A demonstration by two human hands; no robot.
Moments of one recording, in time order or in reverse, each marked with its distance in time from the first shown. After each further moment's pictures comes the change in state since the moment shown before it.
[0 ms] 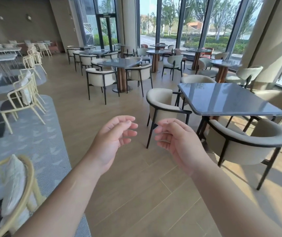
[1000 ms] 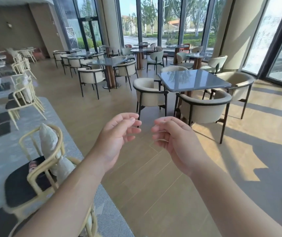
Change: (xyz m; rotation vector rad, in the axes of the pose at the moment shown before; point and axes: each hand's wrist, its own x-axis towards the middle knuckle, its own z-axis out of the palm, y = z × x) left_hand -0.484 0.070 0.048 -0.007 -0.141 0.004; right_hand -0.517 -0.051 0.049 0.044 0.109 -0.023
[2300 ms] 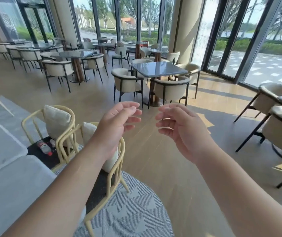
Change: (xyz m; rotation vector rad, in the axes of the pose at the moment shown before) left_hand -0.382 0.099 -0.276 -0.044 -0.290 0.025; right_hand -0.400 0.053 0.345 -0.124 0.274 -0.141
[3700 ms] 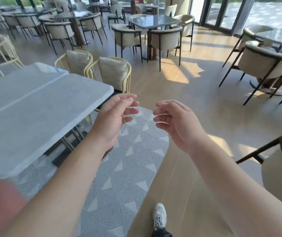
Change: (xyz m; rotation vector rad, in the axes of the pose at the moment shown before) left_hand -0.731 0.067 0.015 -0.008 0.010 -0.166; right_hand -0.723 0.025 0.076 0.116 0.094 0.219
